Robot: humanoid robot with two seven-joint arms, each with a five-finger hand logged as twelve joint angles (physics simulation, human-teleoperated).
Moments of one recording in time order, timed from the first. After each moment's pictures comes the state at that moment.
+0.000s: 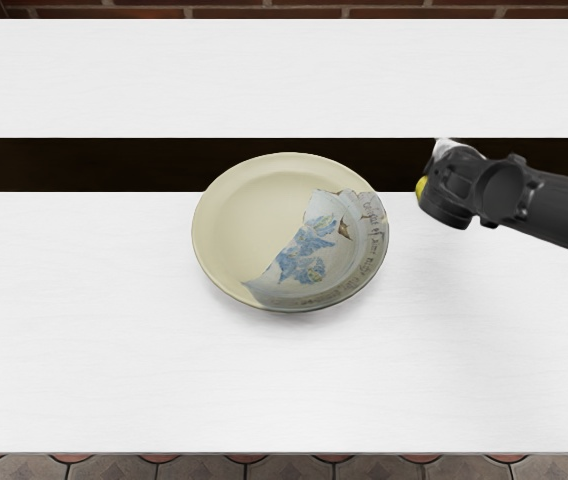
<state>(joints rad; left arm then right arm) -0.01 0.00 -0.04 -0.26 -0.04 -0.37 0.31 1.38 -0.09 -0.53 0.65 -0.39 -0.23 -0.61</state>
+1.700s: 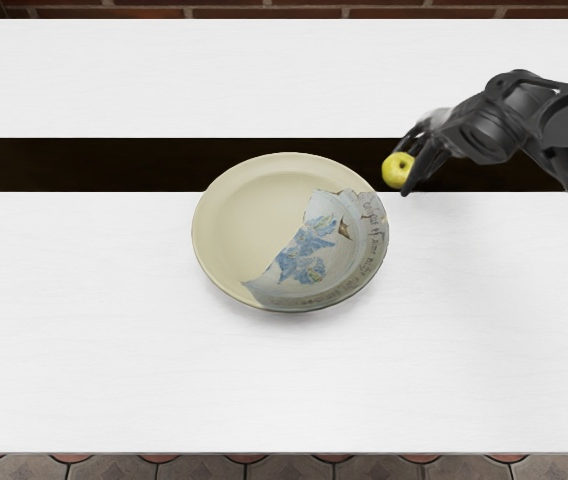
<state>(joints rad) -0.01 0.00 -0.04 -0.26 -0.04 -0.37 0.31 1.40 -0.24 -0.08 0.65 -0.38 0.13 -0.61</state>
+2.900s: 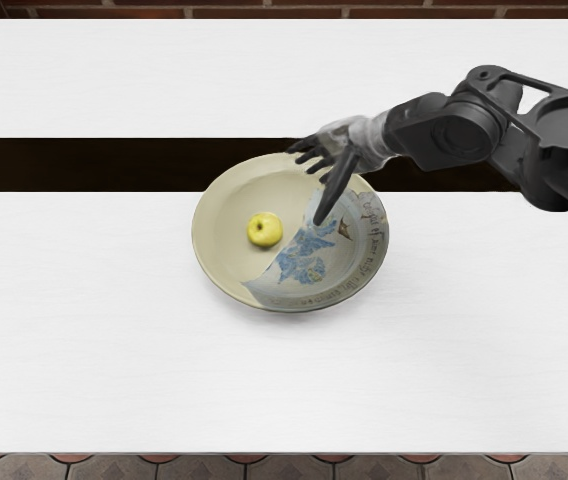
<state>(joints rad) -0.01 0.00 -0.04 -0.26 -0.04 -0.37 0.31 1.31 -0.25 0.29 0.86 -0.38 0.34 -0.60</state>
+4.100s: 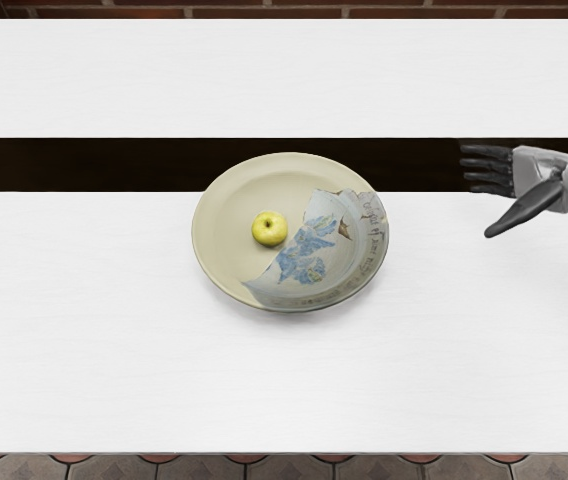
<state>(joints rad) -0.03 0.00 -0.04 -0.26 -0.04 -0.37 0.31 0.80 -0.74 0.63 0.89 -0.39 0.61 -0.17</state>
